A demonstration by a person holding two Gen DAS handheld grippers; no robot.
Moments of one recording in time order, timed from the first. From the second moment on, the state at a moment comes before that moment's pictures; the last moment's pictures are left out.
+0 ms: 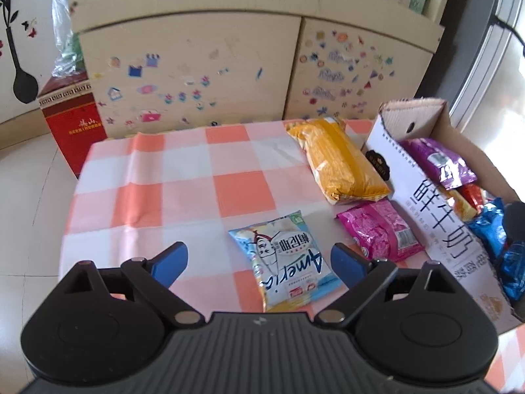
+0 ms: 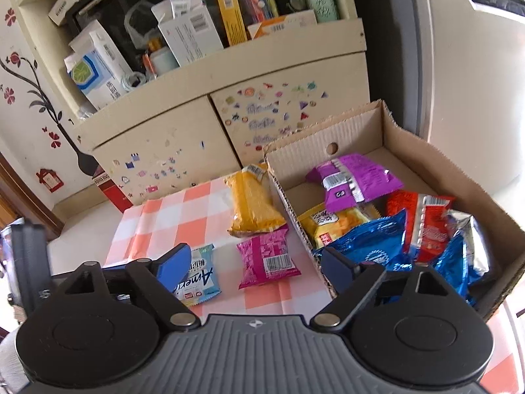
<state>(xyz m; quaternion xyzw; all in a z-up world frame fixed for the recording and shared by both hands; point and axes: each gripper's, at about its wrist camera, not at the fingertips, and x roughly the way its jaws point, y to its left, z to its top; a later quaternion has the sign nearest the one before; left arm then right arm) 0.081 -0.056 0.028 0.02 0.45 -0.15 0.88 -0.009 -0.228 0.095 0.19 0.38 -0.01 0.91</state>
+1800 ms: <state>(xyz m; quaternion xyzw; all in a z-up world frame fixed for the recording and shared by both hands) 0.103 -0.007 -0.005 0.03 0.46 -0.13 0.88 0.081 -0.145 0.024 0.00 0.43 -0.02 0.90</state>
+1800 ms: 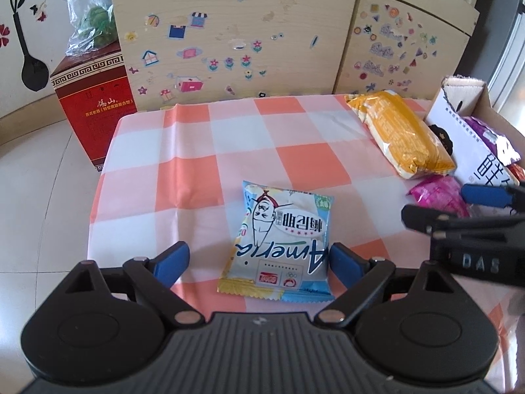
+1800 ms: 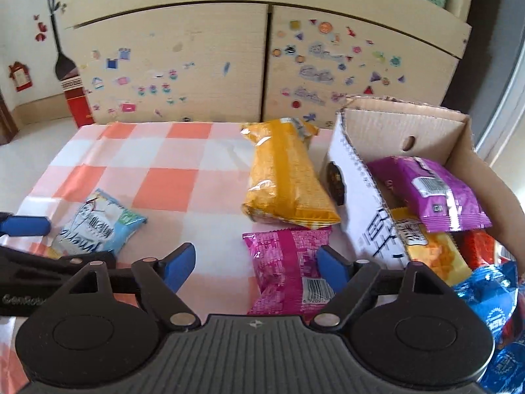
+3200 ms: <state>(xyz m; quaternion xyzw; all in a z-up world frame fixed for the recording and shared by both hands) 0.113 -0.011 -0.003 0.07 0.43 -0.16 0.89 0.076 -0.147 0.018 0.01 0.44 0.02 0.90</state>
